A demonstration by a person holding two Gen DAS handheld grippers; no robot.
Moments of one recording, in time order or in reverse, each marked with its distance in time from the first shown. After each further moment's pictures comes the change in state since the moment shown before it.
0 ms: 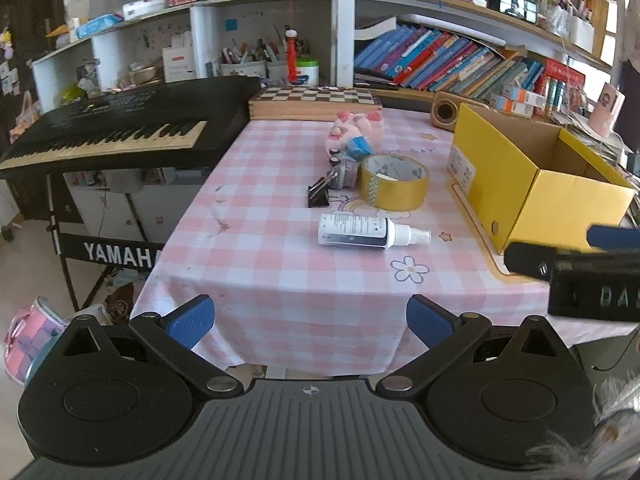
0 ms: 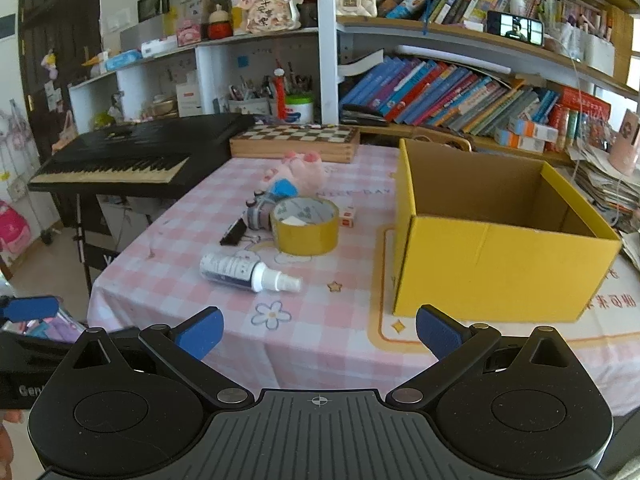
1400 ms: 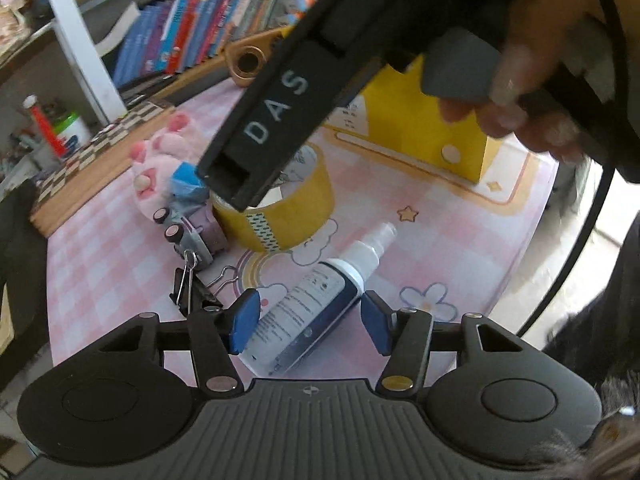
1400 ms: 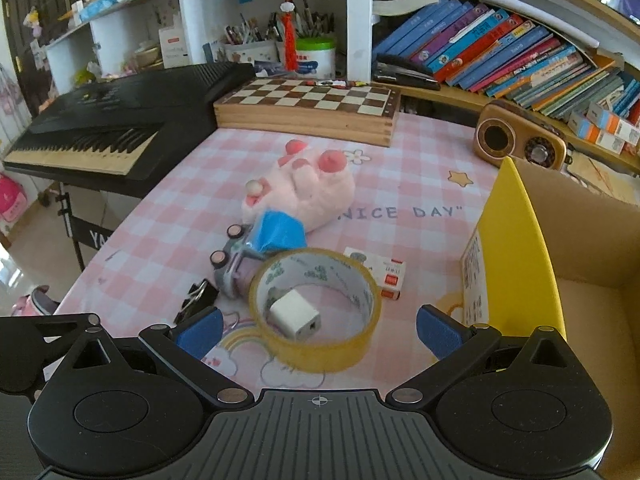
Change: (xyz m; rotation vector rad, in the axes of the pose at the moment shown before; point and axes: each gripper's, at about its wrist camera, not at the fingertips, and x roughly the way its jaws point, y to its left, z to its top) left arm 0.167 -0.024 0.068 0.705 0.054 -0.438; right arm 0.192 0.006 0.101 -0.052 0.225 0.042
